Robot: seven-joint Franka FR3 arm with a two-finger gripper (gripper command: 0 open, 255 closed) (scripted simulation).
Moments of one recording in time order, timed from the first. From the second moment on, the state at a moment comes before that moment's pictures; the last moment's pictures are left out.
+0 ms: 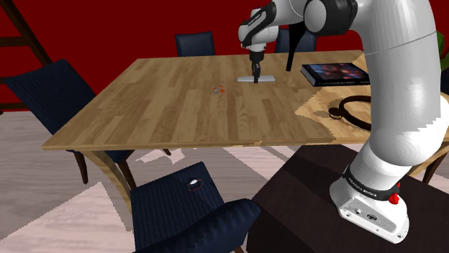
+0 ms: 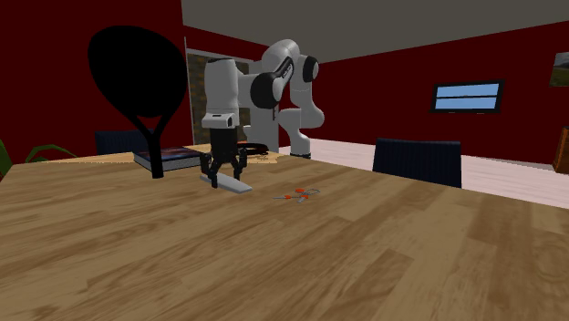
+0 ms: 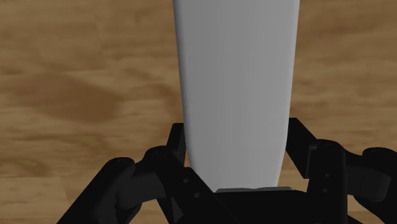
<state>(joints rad) -0.07 0.57 -0.36 -1.57 0.21 2.11 -1.29</state>
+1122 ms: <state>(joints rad) -0.07 0.51 -0.37 -1.51 0.18 1.99 -1.27</state>
